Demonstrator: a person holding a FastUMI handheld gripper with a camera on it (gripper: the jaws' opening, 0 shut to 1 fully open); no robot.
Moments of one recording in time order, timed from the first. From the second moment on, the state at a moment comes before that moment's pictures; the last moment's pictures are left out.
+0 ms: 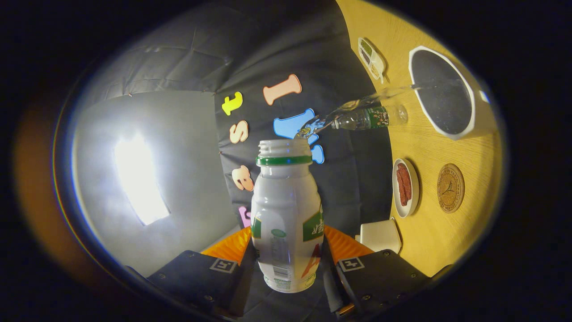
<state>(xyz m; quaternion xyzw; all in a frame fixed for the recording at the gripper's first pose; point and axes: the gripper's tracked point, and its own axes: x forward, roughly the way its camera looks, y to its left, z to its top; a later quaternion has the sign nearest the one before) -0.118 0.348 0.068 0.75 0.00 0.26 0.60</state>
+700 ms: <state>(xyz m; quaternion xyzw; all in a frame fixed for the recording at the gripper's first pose) -0.119 0.349 0.069 0.76 0.00 0.26 0.60</state>
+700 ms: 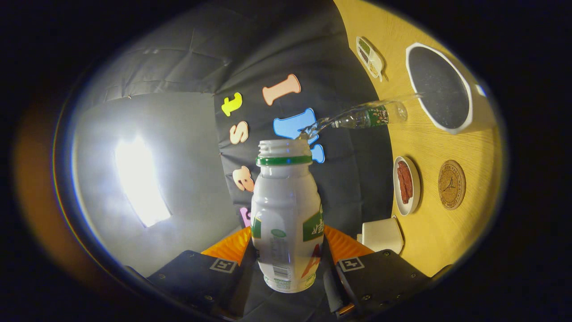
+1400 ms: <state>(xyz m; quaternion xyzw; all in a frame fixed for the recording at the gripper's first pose) -0.117 0.349 0.066 0.77 0.00 0.25 0.59</state>
